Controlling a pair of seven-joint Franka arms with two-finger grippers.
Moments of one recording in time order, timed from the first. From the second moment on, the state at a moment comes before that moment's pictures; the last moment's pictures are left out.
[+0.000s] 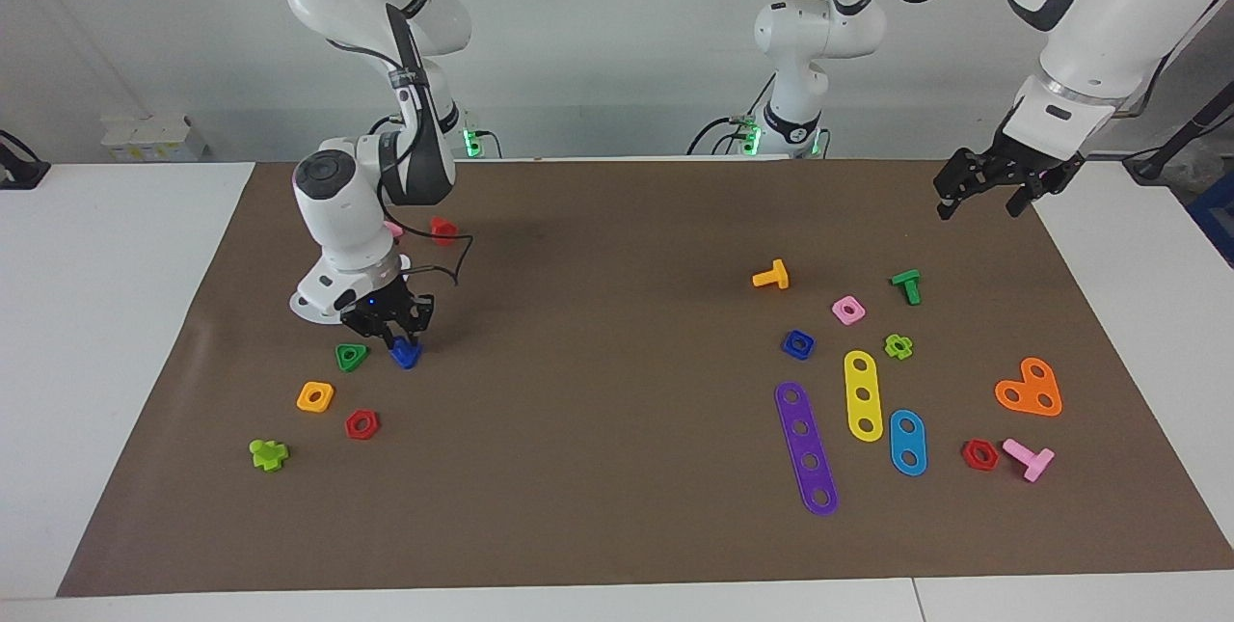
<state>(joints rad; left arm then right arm) -0.08 0.04 0.07 -1.56 0.00 1.61 0.03 0.09 0.19 -0.01 -2.16 -0.01 2.45 -0.05</state>
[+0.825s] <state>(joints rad) -0.08 0.04 0.07 -1.57 0.00 1.61 0.03 0.34 0.18 0.01 -2.08 -0.01 2.46 0.34</state>
